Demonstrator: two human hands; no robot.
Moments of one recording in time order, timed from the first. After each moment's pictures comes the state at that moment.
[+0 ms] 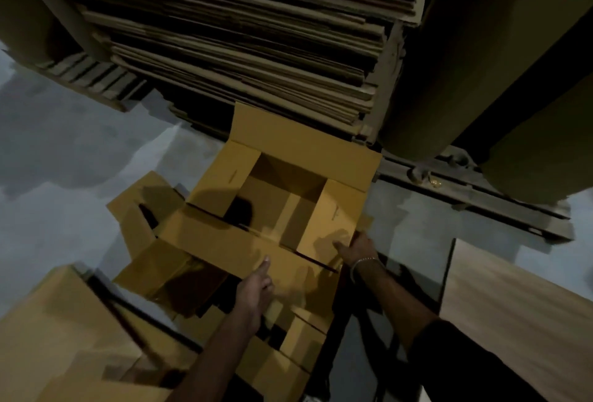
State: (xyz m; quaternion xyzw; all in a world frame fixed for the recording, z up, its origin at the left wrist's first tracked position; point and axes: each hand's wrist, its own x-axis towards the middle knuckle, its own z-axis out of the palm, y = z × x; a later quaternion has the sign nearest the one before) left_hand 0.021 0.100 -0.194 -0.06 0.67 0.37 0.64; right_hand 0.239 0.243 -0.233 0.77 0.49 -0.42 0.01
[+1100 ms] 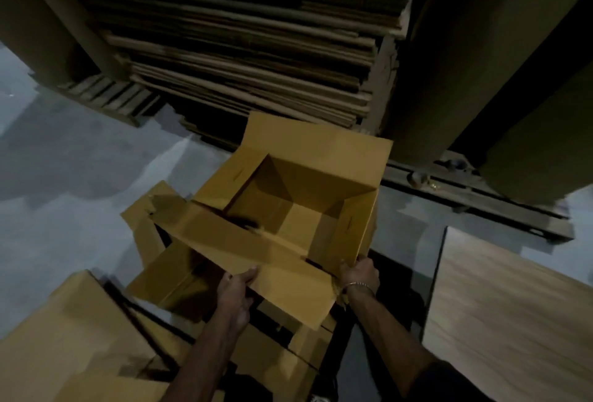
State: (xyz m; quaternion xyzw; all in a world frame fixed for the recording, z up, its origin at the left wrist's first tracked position) left_hand -0.006 0.056 -0.135 -0.09 0.66 0.50 0.55; right_hand 0.222 0.143 -0.178 0.84 0.37 -0.39 -0.09
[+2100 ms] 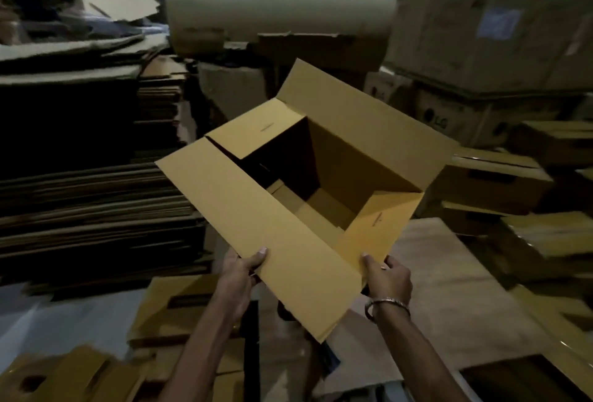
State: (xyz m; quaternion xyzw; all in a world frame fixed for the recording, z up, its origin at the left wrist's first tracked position) left_hand 0.252 -0.192 0.226 0.38 0.41 0.47 0.69; right_hand 0.495 -0.301 0.212 0.80 0.13 -0.17 -0.56
